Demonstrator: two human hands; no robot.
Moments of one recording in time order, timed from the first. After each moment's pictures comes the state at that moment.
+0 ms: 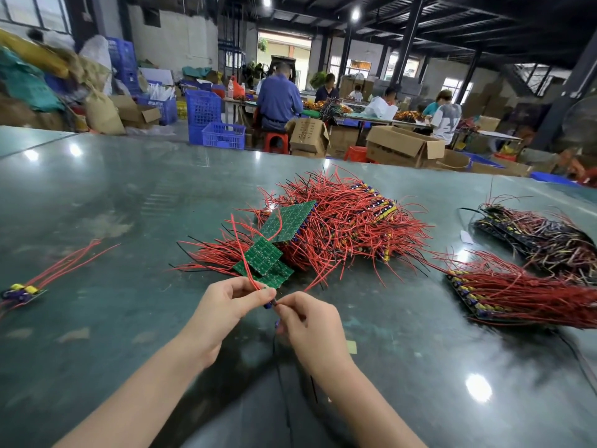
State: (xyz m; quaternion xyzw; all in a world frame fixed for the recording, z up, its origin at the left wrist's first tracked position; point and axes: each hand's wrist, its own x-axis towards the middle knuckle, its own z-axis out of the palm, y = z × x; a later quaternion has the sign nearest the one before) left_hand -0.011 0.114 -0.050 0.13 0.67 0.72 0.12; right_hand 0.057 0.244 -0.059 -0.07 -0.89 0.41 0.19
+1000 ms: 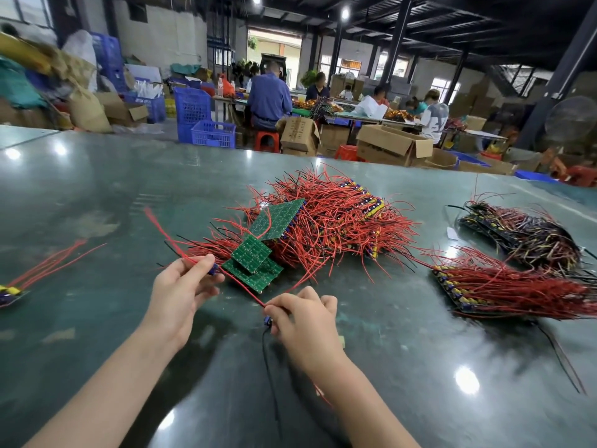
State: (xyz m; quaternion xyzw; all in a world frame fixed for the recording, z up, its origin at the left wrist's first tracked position) left_hand -0.041 0.093 -0.051 0.03 0.54 0.84 0.04; right_hand 0.060 0.249 -0.059 -0.06 -0.94 0.30 0.18
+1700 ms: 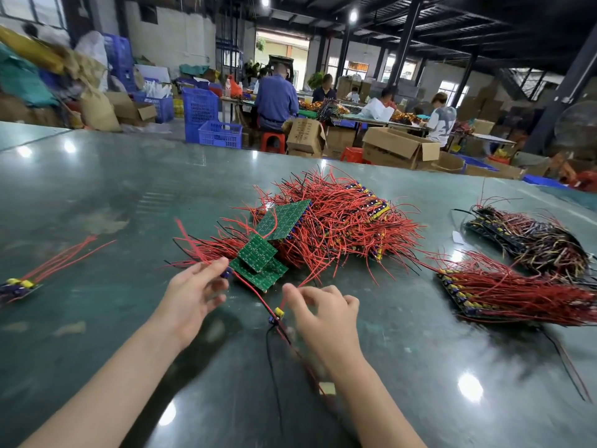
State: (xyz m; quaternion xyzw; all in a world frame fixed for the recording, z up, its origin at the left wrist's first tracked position) left_hand -0.038 0.090 -0.052 0.03 0.54 0.83 0.14; right_hand 0.066 0.259 -0.051 -0.11 -0.92 0.29 0.24
